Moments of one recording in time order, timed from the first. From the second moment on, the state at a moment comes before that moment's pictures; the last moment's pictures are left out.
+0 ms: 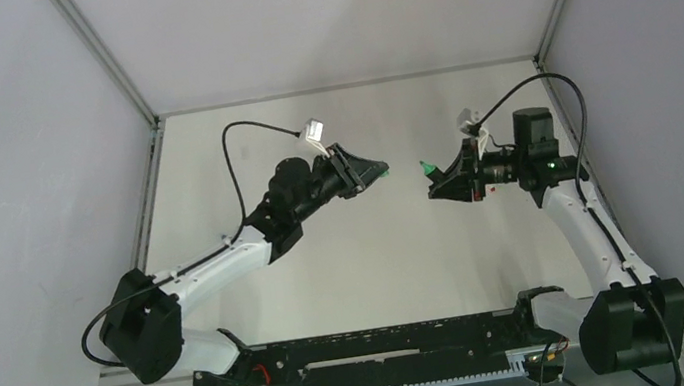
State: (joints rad) left arm -0.76 1.40 0.88 0.40 0.17 -0.90; right arm -0.01 1.11 0.91 -0.50 -1.29 -0.37
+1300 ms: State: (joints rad) left arm -0.94 1.44 1.06 0.10 -0.41 -1.15; right arm 0.25 1.23 0.84 -0.26 -0.99 -0.07
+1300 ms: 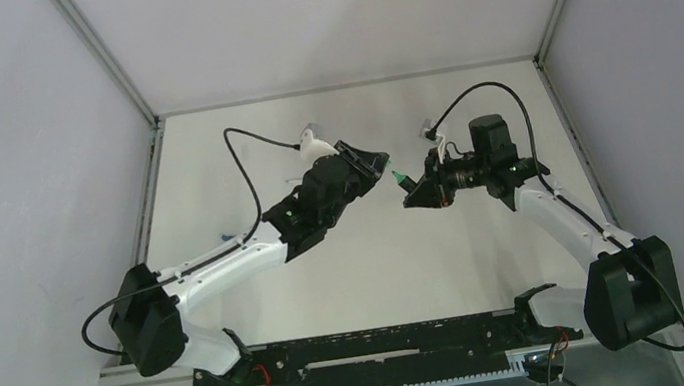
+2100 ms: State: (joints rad) left arm -0.97 1.49 1.08 0.10 -0.39 -1.16; right arm 0.25 1.23 0.84 -0.24 -0.92 -0.04
